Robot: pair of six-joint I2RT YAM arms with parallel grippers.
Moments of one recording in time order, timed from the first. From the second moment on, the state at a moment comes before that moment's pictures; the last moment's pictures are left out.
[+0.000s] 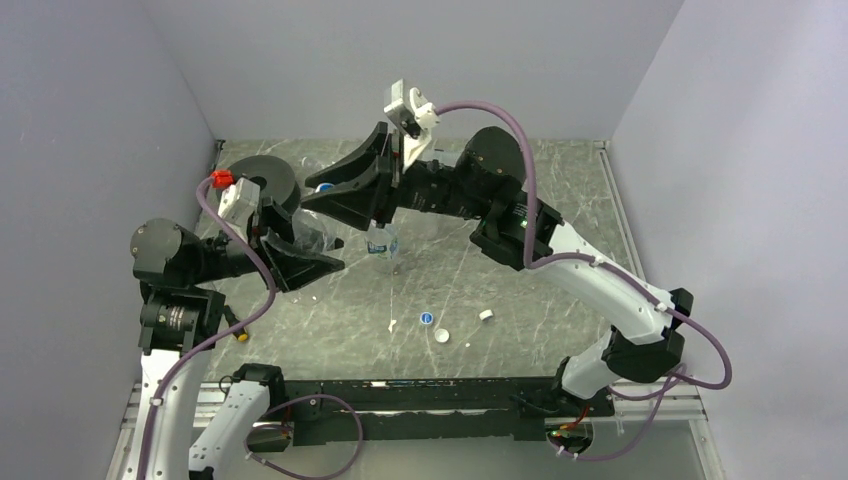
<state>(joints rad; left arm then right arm) -0.10 0.70 1.08 -0.16 1.20 -0.46 1.09 1.52 1.88 -0.04 -0.41 0.27</state>
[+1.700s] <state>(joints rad) -0.09 0.63 1.04 -0.48 0.55 0.20 1.19 1.67 1.92 -0.13 0.31 0.59</state>
